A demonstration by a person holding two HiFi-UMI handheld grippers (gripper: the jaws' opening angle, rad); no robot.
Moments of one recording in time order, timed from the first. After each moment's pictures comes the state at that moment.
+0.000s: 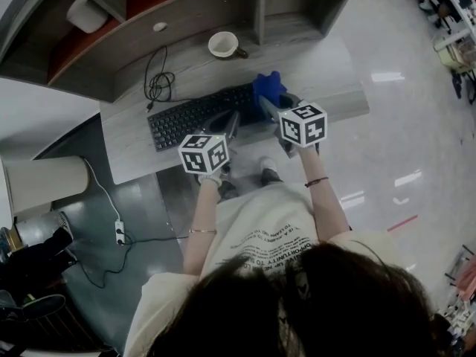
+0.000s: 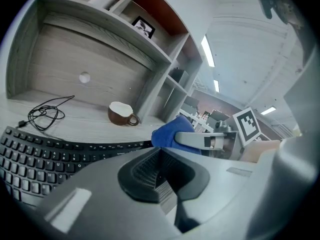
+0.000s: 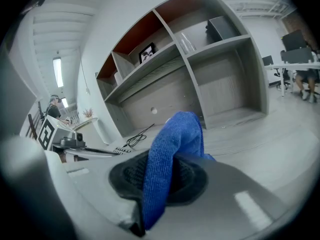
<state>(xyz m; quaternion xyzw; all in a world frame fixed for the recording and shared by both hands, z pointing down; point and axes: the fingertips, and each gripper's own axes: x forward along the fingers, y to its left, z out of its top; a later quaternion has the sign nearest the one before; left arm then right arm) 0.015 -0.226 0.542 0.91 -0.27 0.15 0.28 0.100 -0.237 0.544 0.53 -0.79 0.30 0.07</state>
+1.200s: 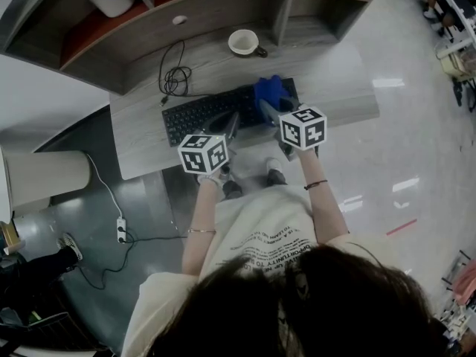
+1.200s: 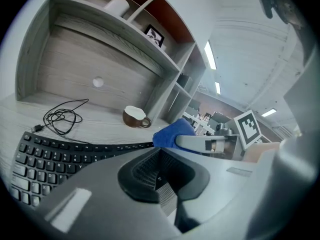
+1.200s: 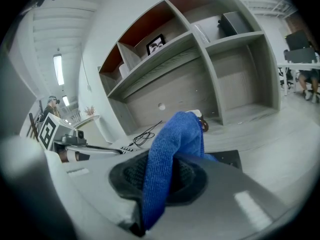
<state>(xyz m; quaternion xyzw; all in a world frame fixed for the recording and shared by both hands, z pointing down) -0.048 -0.241 0.540 0.91 -0.28 0.14 0.29 0.037 -0.248 0.547 0.52 -0.80 0.30 0.08</state>
